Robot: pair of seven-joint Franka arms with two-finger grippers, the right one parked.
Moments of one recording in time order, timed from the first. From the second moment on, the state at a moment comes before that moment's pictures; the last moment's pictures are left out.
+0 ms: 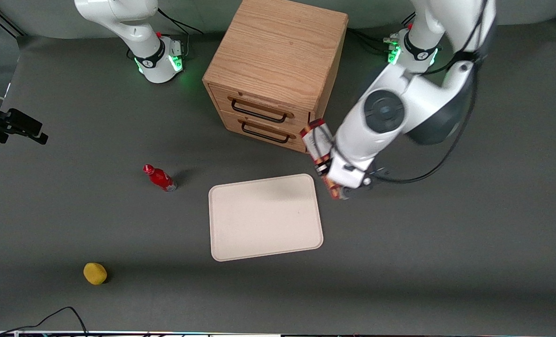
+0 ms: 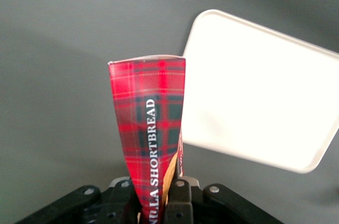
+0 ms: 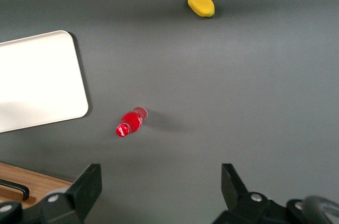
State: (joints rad) arm -0.34 0.52 -0.32 -1.38 0.03 1.89 -1.09
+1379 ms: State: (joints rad) arm -0.47 0.98 -0.31 -1.13 0.48 2.15 -1.29
